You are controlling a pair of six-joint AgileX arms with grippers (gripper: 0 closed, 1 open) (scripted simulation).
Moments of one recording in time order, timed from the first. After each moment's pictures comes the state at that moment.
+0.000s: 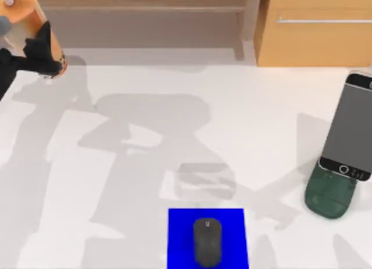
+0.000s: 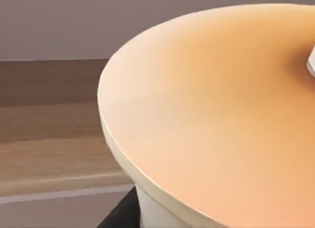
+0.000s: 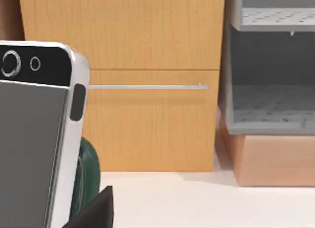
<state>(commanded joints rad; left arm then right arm) 0.00 1.69 0.60 1.08 0.26 -0.02 0.00 0.00 0.00 0.00 0.00 0.00</state>
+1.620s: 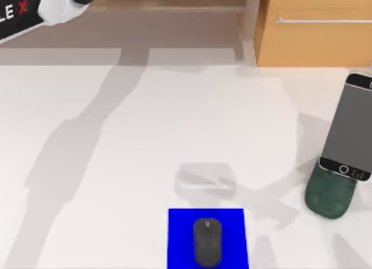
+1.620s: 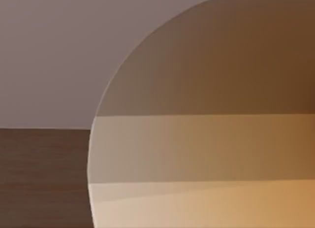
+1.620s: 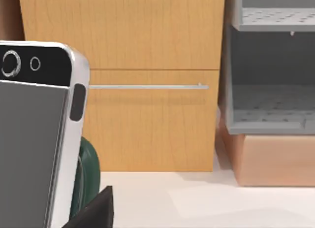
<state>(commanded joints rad) -0.38 2.02 1.64 0.18 -0.33 -0.07 0.00 0.00 0.00 0.00 0.00 0.00</state>
